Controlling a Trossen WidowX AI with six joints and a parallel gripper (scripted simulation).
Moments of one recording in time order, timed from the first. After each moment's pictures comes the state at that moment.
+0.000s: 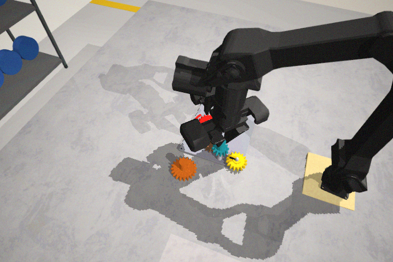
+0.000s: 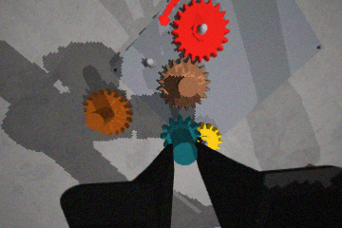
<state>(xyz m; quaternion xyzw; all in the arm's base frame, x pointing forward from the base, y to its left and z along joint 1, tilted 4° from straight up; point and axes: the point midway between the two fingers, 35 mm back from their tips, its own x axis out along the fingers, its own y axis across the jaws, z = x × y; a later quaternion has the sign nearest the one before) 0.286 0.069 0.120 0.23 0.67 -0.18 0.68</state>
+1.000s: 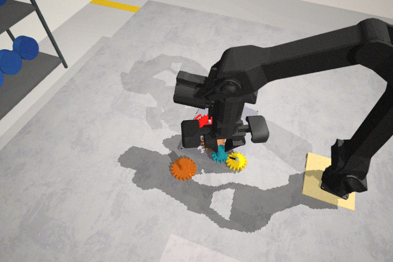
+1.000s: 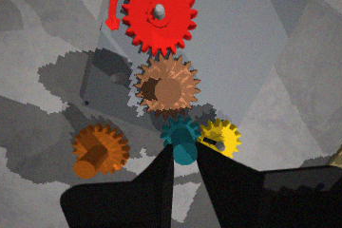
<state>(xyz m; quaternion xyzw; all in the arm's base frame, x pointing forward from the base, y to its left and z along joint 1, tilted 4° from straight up) 0.286 0.071 0.087 0.36 0.62 -0.31 0.62</state>
